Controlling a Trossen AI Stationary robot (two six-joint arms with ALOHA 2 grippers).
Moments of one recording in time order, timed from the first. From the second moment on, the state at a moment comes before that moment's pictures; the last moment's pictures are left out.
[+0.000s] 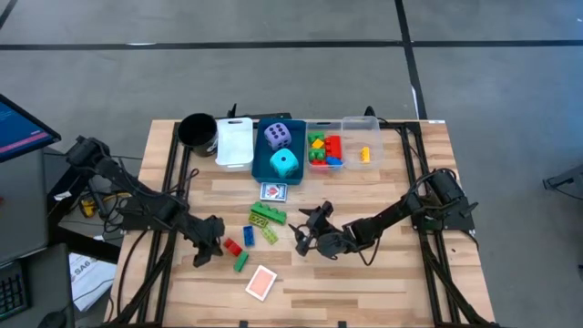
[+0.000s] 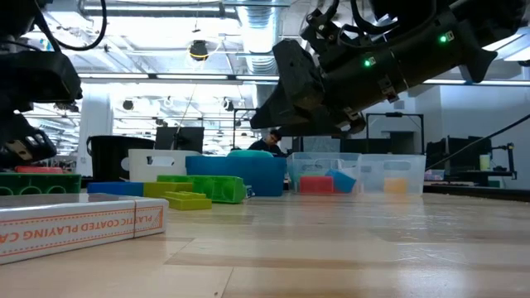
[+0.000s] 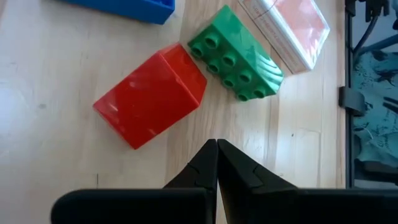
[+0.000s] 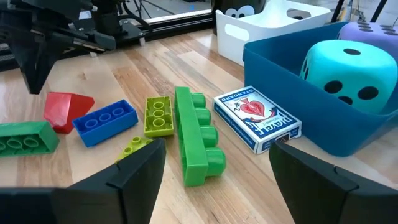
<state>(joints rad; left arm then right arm) -0.55 0.98 0.25 -0.12 0.06 -0.82 0.40 1.94 0.90 0.51 0.88 0.45</state>
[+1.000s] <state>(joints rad) -0.59 1.40 0.54 -0.15 0.00 -0.79 0.39 1.94 0.90 0.51 0.88 0.43</state>
